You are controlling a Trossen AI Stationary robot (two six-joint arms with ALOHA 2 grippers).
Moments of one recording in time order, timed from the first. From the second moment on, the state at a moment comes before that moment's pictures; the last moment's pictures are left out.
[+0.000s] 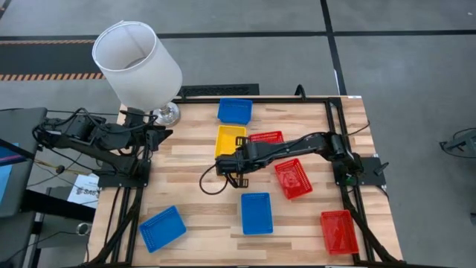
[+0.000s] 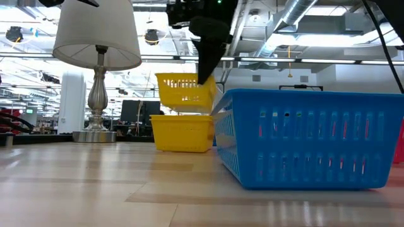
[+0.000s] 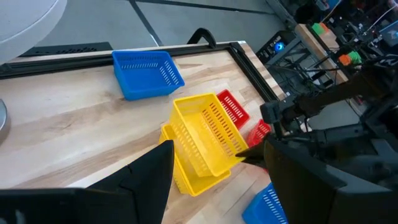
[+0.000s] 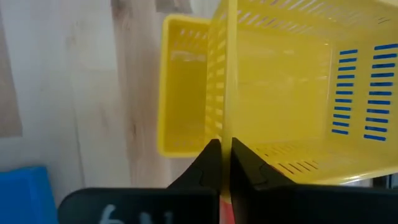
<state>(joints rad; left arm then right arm) -0.27 0.75 1.17 -1.07 -0.67 -1.12 0.13 2.16 2.03 -1.19 0.38 0.12</state>
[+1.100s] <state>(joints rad) -0.27 0.75 1.17 -1.08 -0.66 -1.13 0.11 2.16 1.89 -1.06 0.25 0.14</state>
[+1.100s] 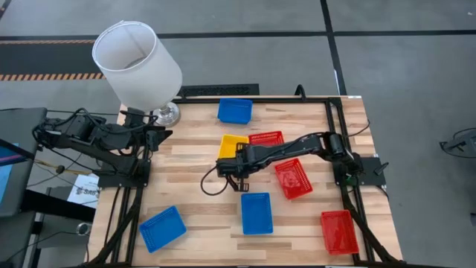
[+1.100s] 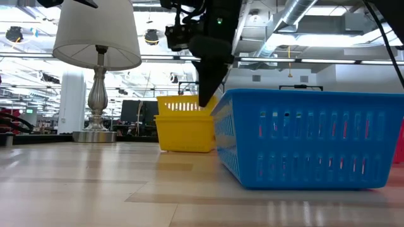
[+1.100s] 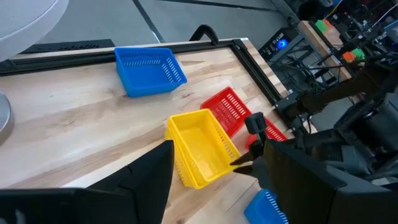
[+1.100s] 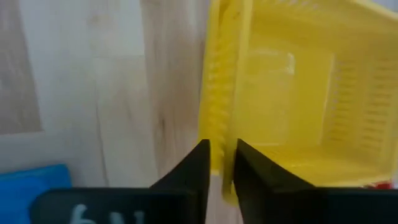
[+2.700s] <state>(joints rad) -0.27 0.75 1.17 -1.09 -0.66 -1.12 -0.03 1.95 1.51 -0.62 0.08 0.01</state>
